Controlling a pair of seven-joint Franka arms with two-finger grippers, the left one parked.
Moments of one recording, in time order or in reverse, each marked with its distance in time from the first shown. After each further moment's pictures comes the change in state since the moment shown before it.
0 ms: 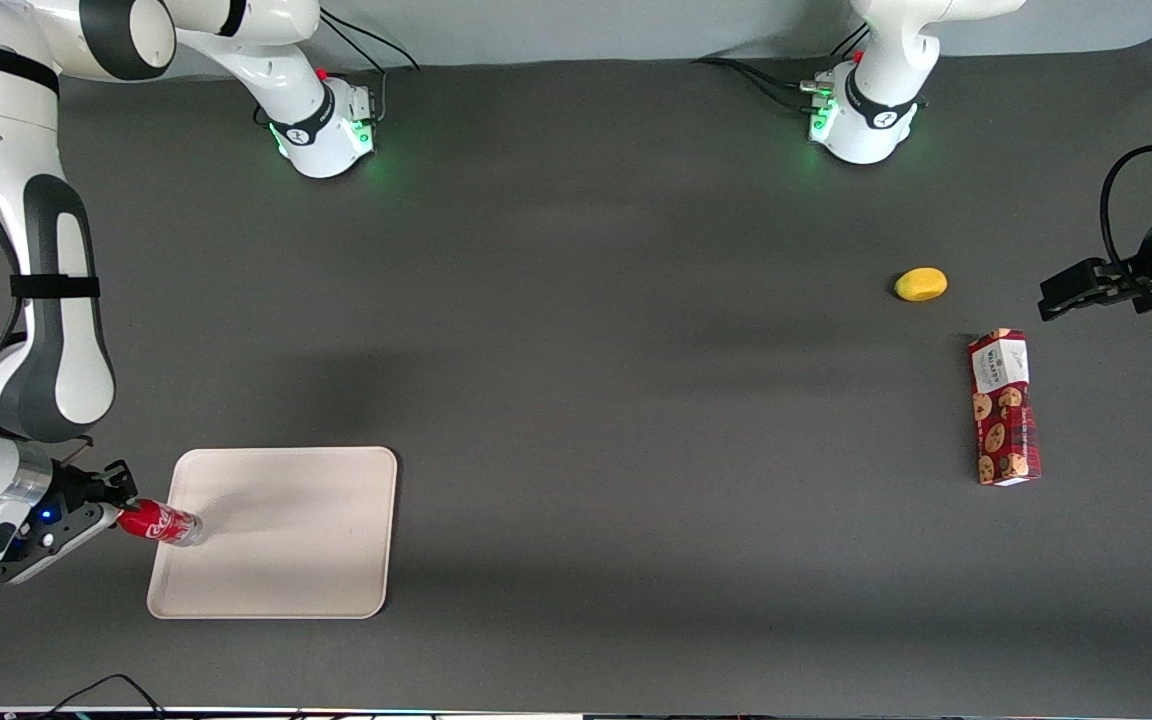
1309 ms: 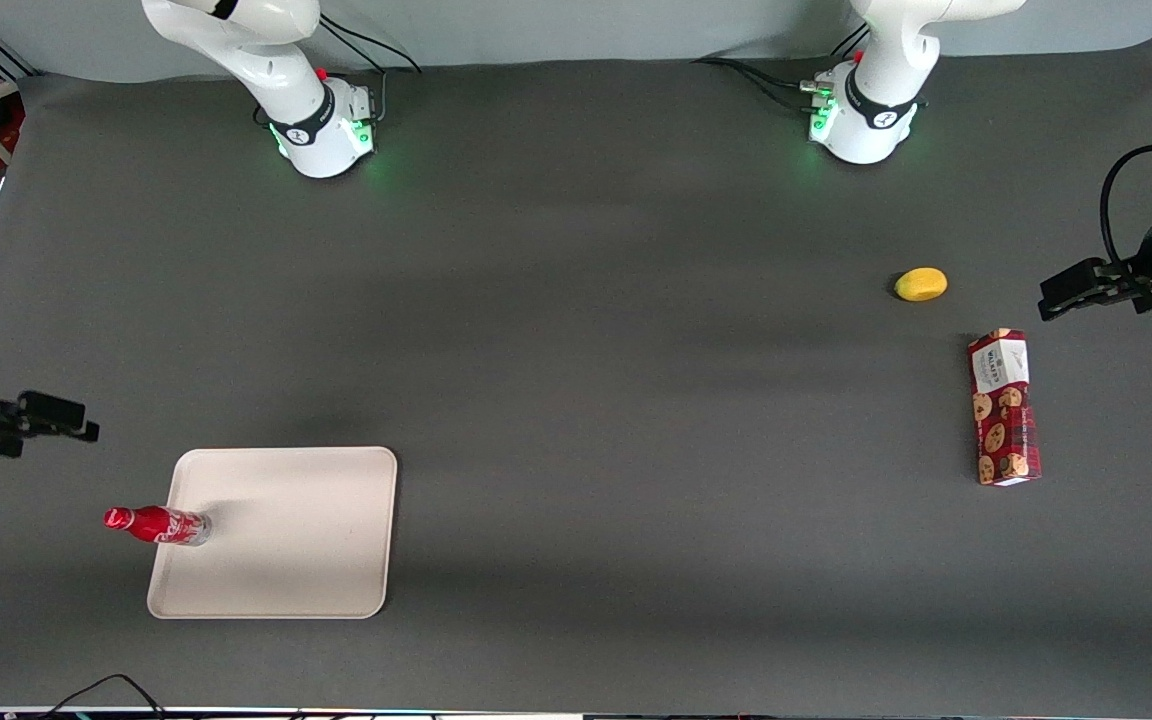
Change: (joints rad) arm 0.033 -0.328 0.025 0.081 0.083 -0.480 0.661
